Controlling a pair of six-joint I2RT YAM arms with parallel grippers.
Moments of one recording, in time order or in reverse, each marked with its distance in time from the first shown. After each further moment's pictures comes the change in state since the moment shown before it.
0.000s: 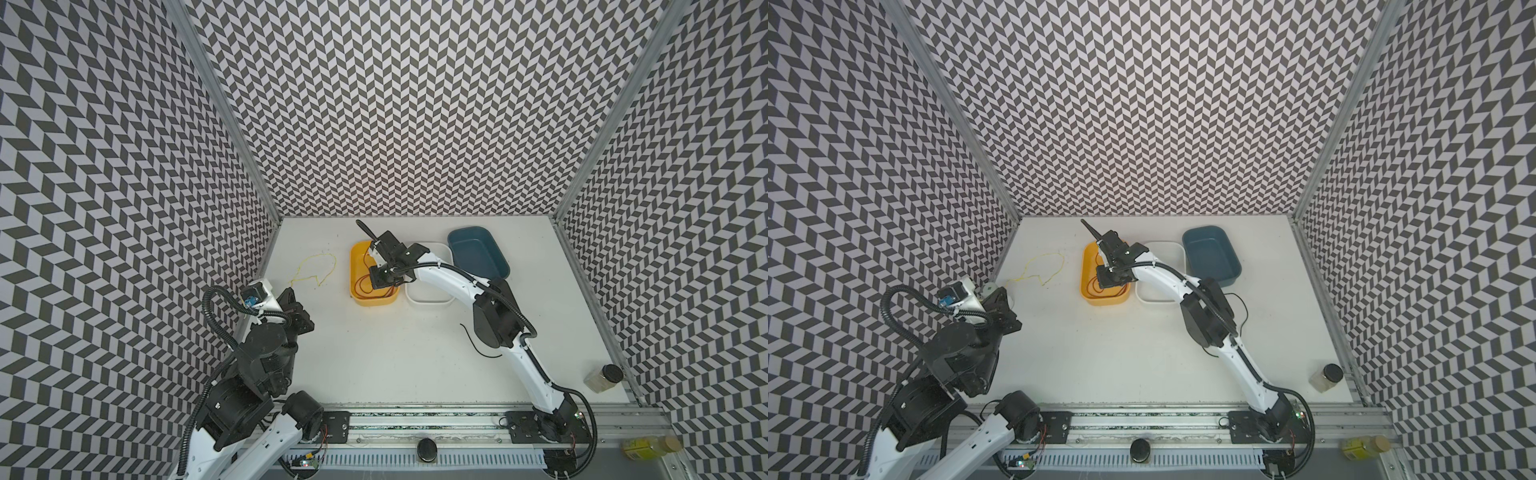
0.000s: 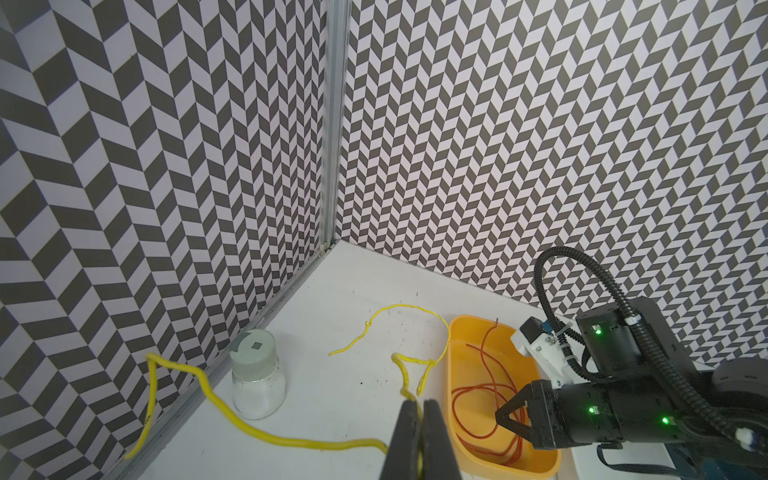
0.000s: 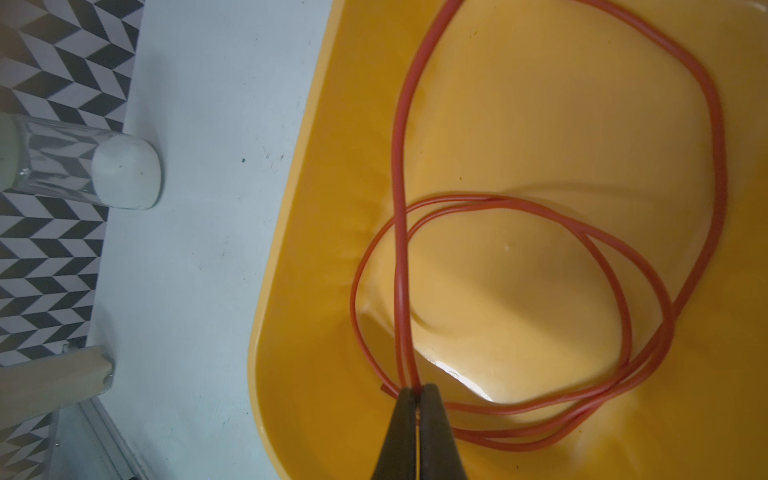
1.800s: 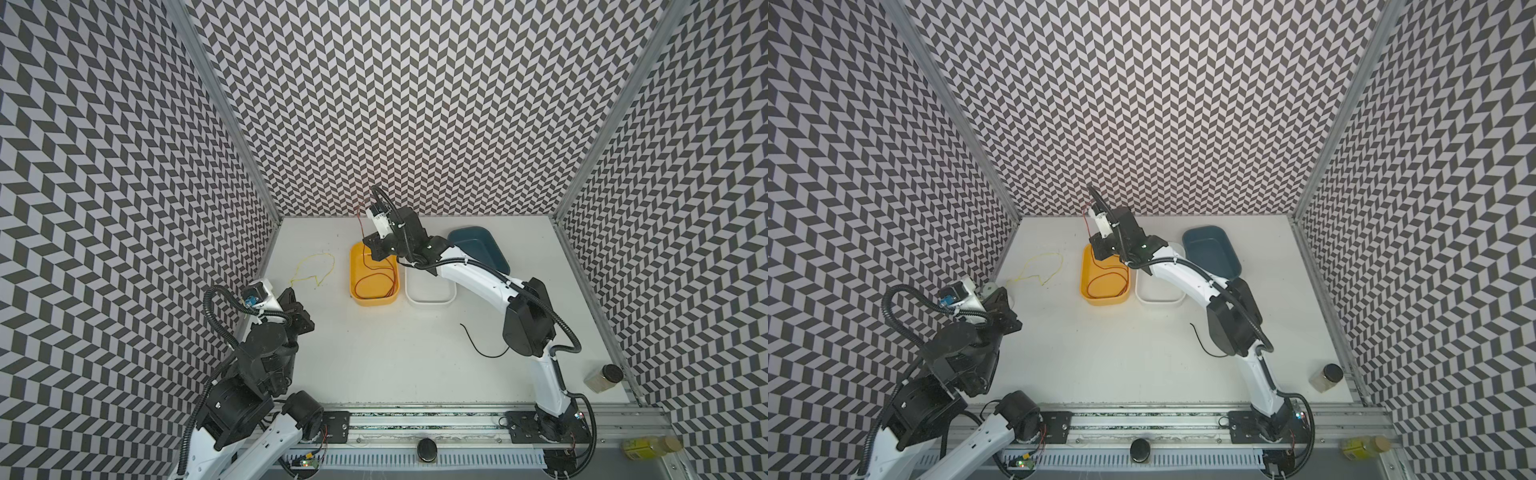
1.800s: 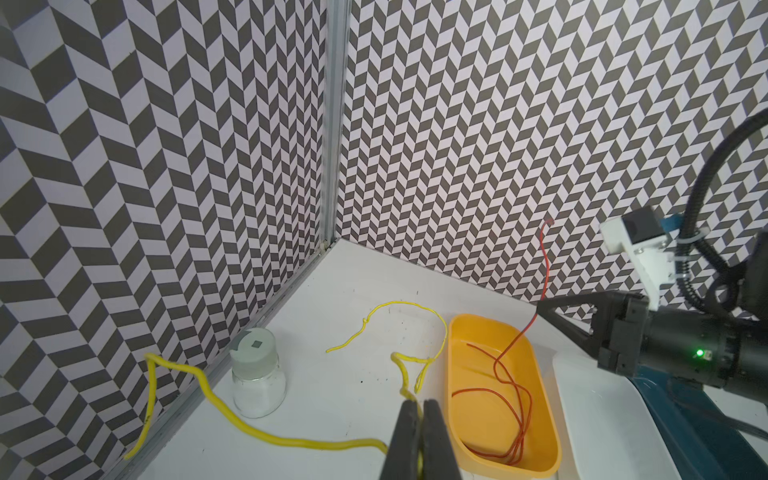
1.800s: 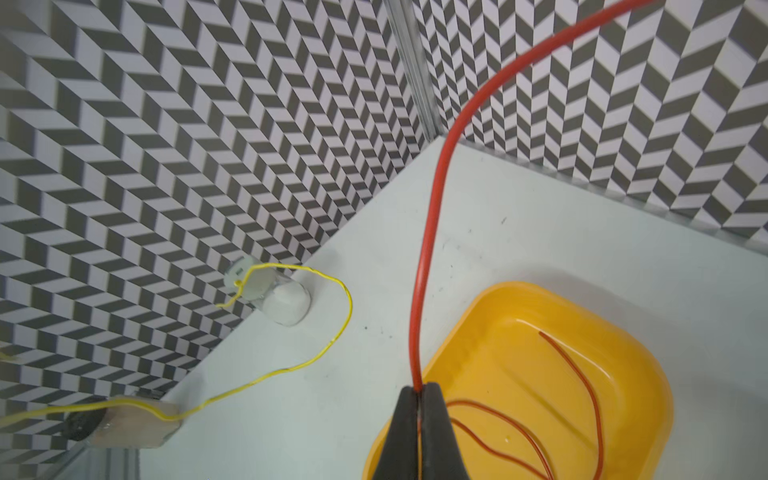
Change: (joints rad) left arm 0.001 0.003 0.001 -0.003 0.000 -0.004; right arm -0.026 -0.290 -0.283 0.547 0.010 -0.207
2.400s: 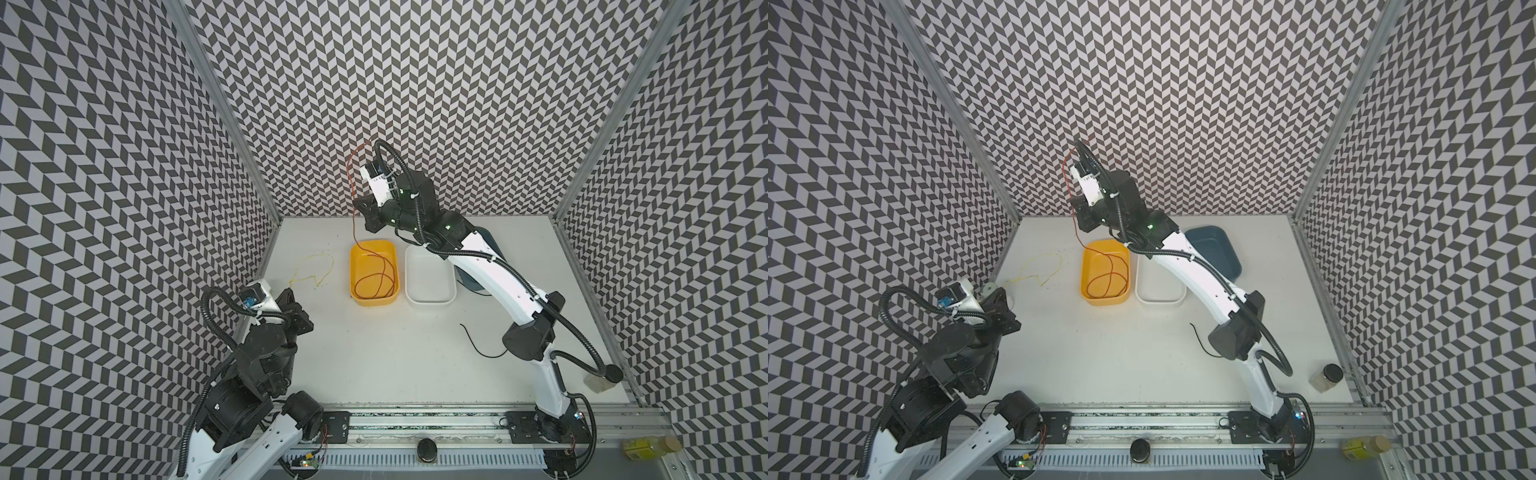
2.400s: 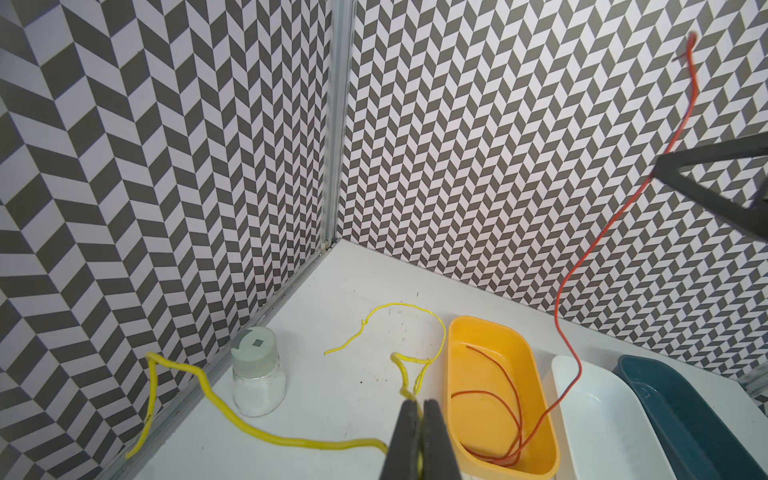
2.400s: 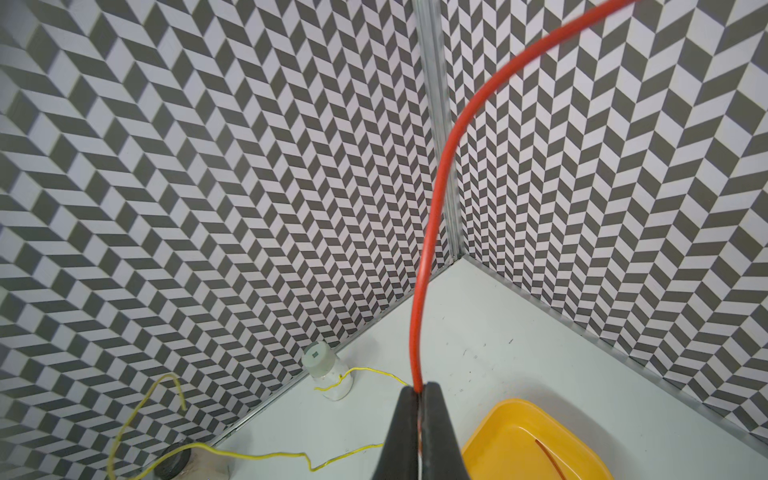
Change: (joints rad) left arm 0.006 -0.007 0.000 -0.002 -0.001 -0.010; right arm 0.027 -0.005 0.484 -0.234 0.043 -0.097
